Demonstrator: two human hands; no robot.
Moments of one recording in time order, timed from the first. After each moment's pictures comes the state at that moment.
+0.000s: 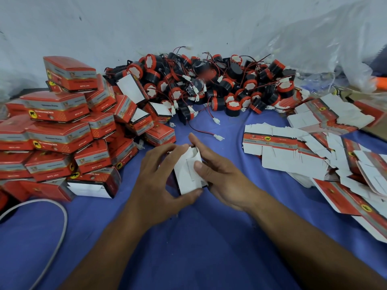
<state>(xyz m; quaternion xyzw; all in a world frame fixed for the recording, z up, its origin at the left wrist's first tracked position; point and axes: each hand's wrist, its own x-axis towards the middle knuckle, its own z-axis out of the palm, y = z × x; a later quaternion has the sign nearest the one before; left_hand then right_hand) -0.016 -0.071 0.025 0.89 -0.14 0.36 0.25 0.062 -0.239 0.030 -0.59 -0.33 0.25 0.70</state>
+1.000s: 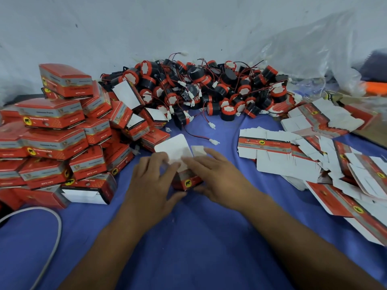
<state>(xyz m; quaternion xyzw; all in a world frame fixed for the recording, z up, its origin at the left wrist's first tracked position) -0.006 -0.057 0.010 0.94 -0.09 0.33 0.03 0.086 -0.251 0.021 -0.81 -0.52 -0.20 0.16</state>
